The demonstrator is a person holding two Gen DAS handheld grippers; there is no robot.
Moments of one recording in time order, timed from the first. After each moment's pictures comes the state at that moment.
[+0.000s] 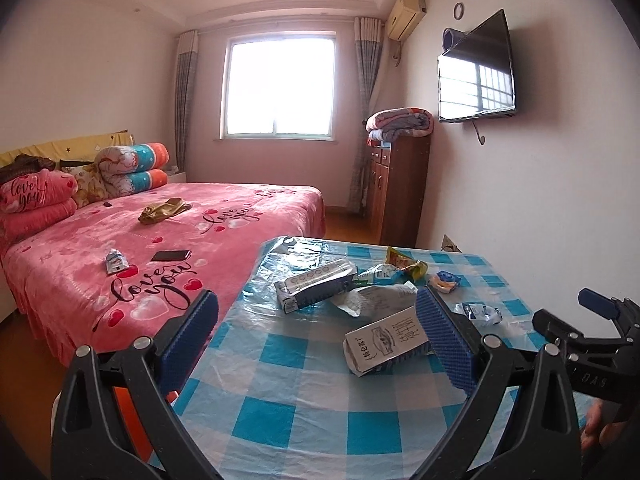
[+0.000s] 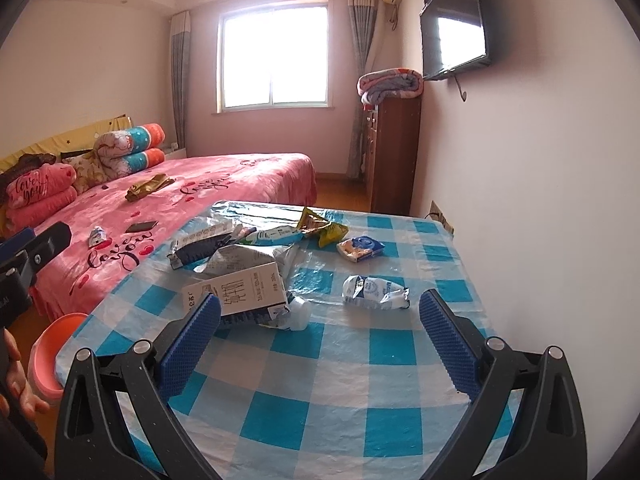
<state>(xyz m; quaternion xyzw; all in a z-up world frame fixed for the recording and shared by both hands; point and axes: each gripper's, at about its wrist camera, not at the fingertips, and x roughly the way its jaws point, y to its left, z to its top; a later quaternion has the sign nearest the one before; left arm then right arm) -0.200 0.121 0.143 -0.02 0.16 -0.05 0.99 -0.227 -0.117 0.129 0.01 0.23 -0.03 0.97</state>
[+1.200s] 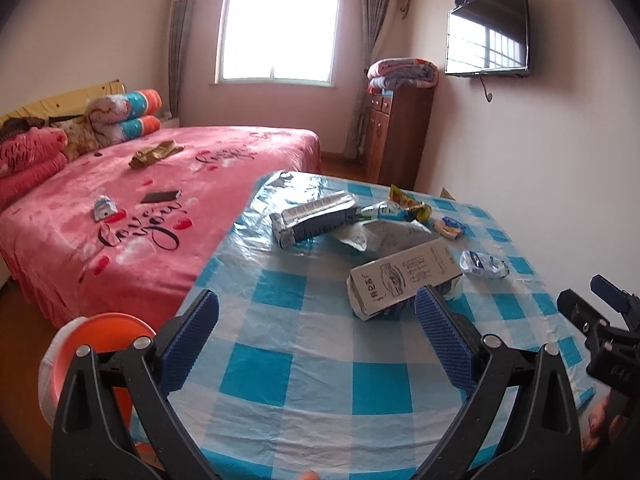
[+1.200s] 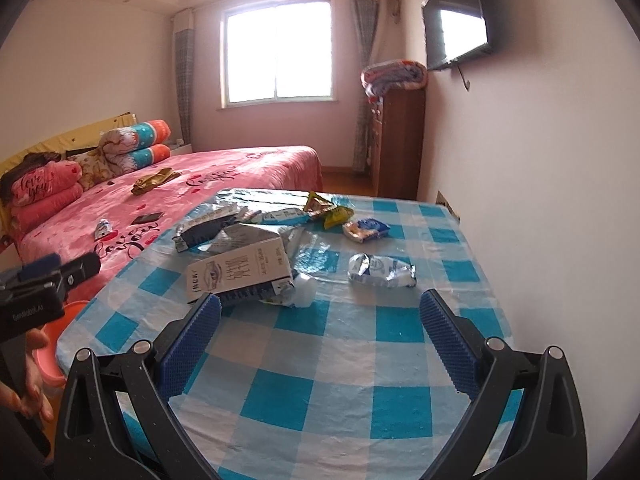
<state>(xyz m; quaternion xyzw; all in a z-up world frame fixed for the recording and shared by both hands) -0.178 0.129 0.097 -0.03 0.27 -0.07 0.96 -0.233 -0.125 0.103 0.03 0.25 -0.02 0.97</state>
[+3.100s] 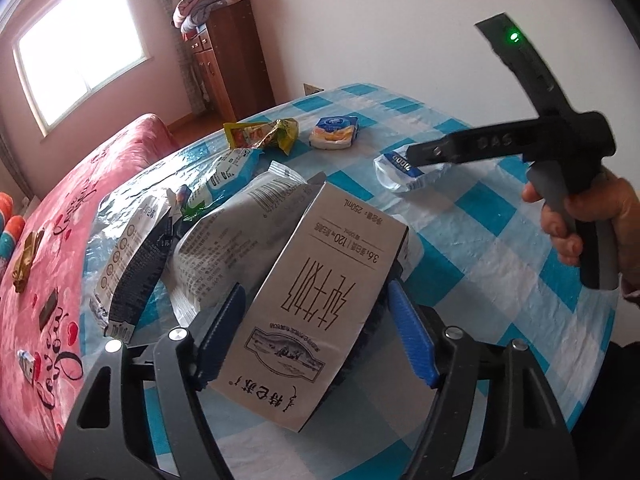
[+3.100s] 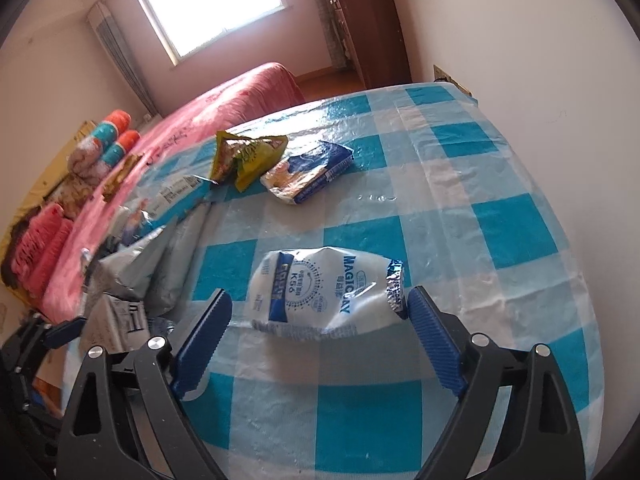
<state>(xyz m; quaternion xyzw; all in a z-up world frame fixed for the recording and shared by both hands) -0.051 0.005 0.045 0.22 0.36 -0.31 0.86 -0.040 -0.236 0.023 0.18 0.42 -0.01 0.89</state>
